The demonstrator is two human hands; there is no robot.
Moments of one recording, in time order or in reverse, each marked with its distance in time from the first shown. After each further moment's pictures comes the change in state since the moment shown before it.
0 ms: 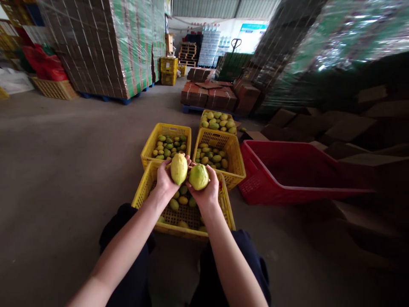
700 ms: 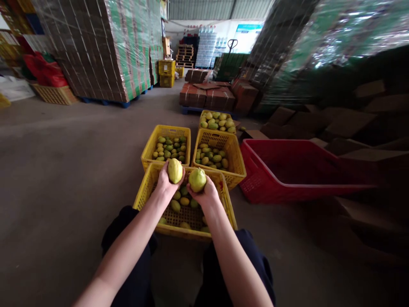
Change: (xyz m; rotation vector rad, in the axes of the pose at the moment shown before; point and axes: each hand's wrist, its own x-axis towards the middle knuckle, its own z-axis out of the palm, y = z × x) left_hand 0.018 0.003 -0.015 -0.080 0.268 -0.011; right_hand 0.013 -0.001 -0.012 -0.042 0.353 0.158
